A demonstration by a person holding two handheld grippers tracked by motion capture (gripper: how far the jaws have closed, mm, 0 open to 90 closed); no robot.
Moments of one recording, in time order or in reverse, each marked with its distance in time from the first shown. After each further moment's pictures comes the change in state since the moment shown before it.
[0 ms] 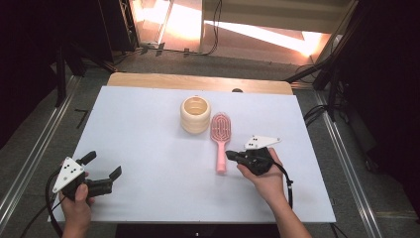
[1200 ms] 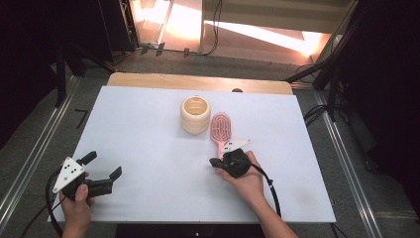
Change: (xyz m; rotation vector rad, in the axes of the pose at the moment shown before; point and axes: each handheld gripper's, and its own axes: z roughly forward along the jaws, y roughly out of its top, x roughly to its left) left arm 0.000 0.000 0.000 0.002 -0.004 0.009; right arm 0.018 0.001 0.055 0.142 -0.002 0.016
